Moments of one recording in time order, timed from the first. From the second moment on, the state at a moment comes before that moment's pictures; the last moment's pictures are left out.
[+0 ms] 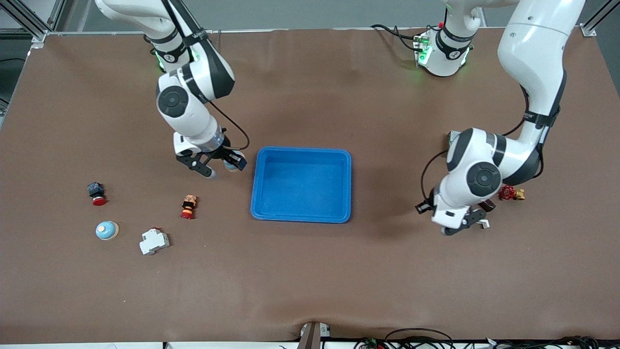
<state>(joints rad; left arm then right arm) -0.04 0.54 -0.32 -1.71 0.16 2.13 -0.81 0.55 0.21 -0.03 -2.20 0.17 2.49 0.95</state>
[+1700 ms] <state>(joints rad) -0.35 0.81 -0.39 -1.54 0.25 2.38 -0.99 0.73 0.64 -0.06 -1.74 0.05 2.38 1.34</state>
